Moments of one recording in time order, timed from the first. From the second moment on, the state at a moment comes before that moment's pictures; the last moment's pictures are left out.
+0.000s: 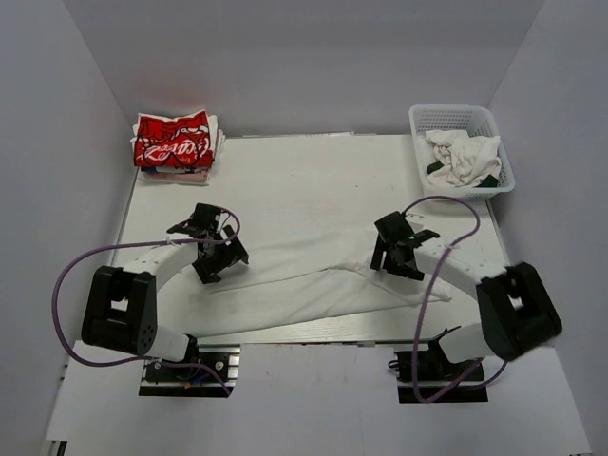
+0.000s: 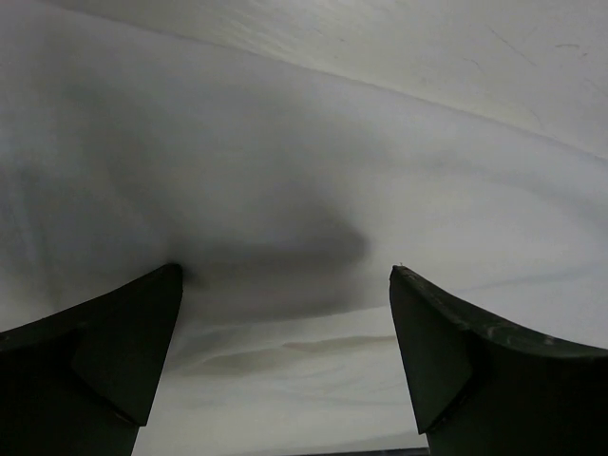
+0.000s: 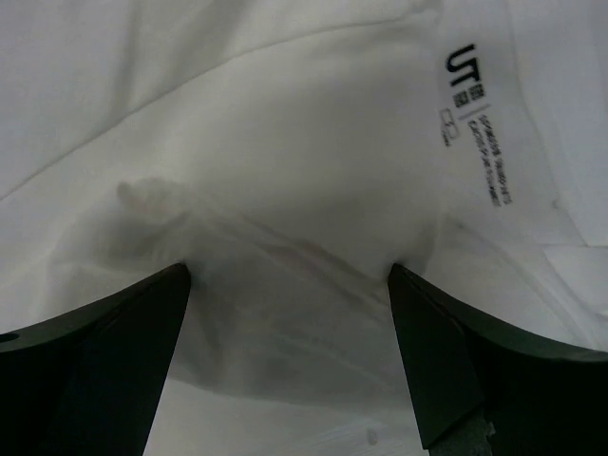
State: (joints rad) left arm -0.20 1.43 0.75 -0.54 0.04 -0.74; right arm 0.49 1.36 0.71 -0.55 0.35 0.68
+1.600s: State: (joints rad) left arm -0.82 1.75 1.04 -0.93 -0.02 -0.54; right arm 0.52 2.13 1.60 -0.50 -0.07 0.24
